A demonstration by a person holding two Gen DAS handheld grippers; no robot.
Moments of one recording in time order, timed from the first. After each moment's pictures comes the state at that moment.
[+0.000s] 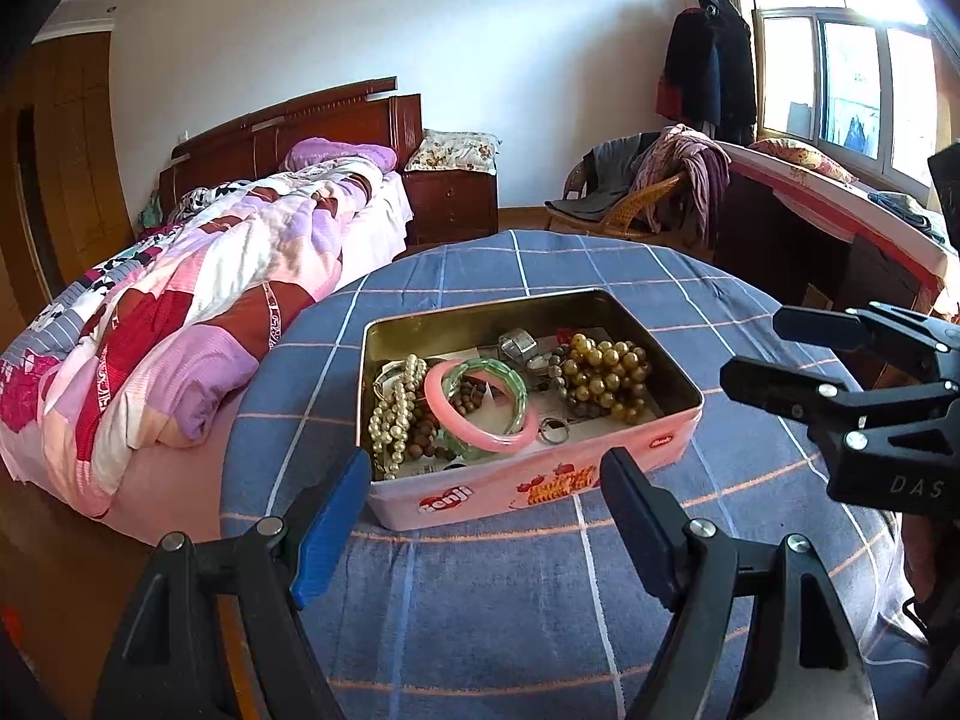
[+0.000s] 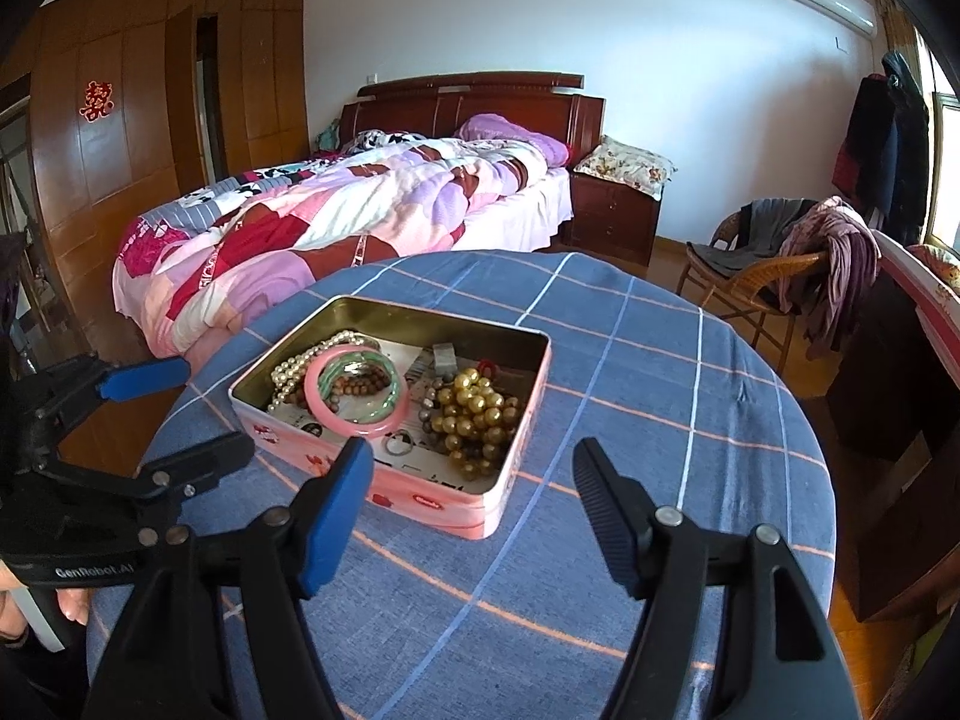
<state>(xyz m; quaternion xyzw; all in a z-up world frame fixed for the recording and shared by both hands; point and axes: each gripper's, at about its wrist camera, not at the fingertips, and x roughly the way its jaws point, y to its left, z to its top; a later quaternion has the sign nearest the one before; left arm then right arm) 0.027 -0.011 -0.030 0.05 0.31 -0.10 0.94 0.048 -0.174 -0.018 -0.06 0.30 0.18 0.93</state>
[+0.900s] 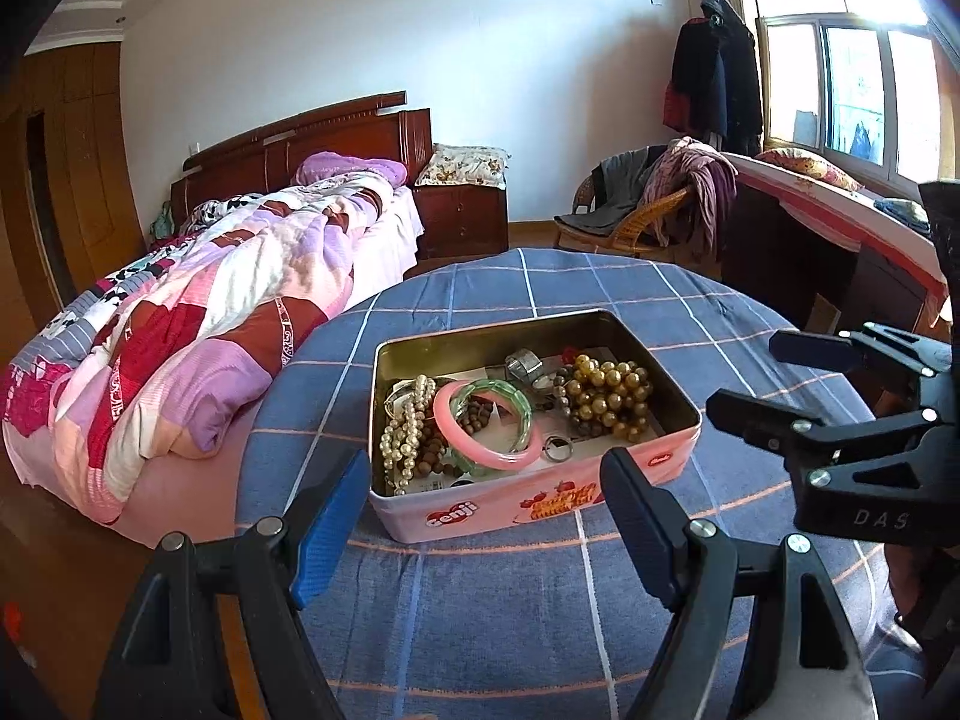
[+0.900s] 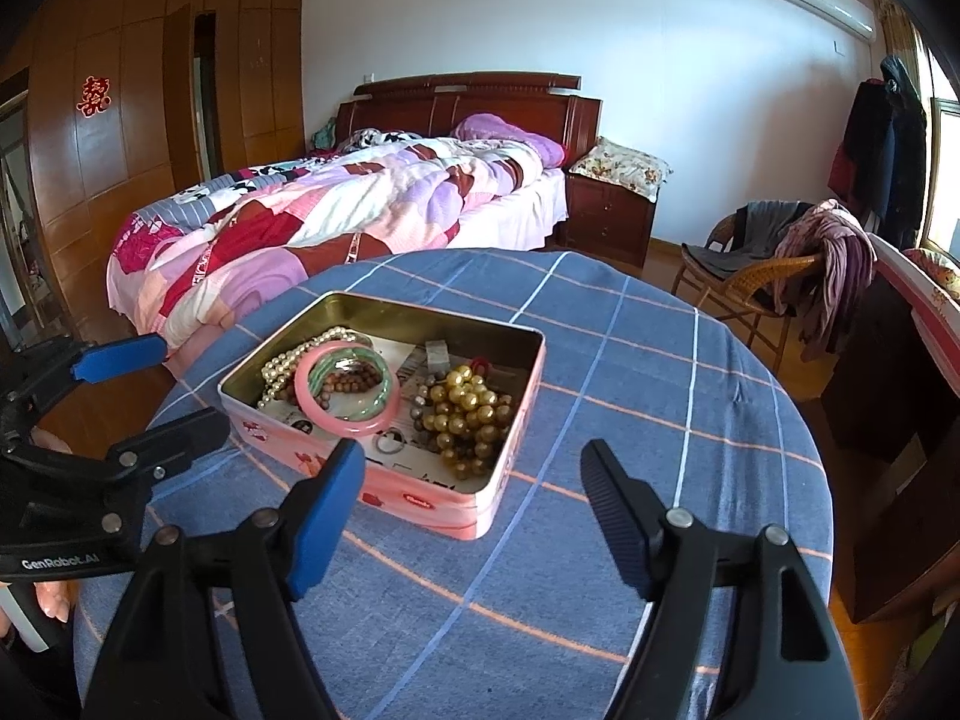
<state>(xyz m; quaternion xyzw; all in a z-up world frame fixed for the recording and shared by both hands) 0.022 -0.012 -0.018 0.05 0.29 -0.09 0.95 0.049 -0.173 -0.023 -0.07 0.30 0.17 0.94</state>
